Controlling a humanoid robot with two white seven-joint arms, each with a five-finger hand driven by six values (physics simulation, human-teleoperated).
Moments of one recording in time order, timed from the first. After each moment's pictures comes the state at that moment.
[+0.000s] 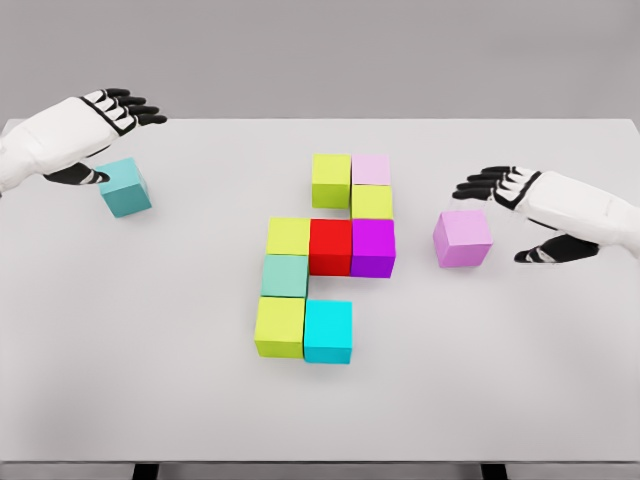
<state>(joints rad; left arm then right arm) -0.64 0.88 -0.58 -1.31 -0.60 -0.61 -0.04 -0.35 -1.07 0.50 -1.66 0.12 -0.61 0.23</state>
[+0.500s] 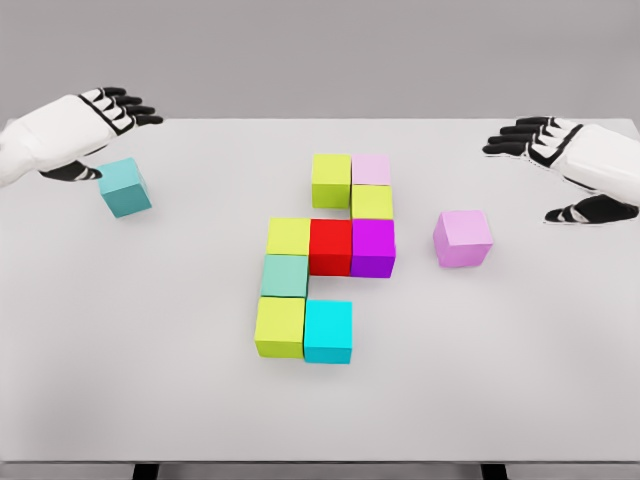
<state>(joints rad) -0.67 0.88 -0.60 -1.28 -0.67 -0.61 -0.05 -0.39 -1.11 0.39 -1.68 0.14 -0.61 0.24</state>
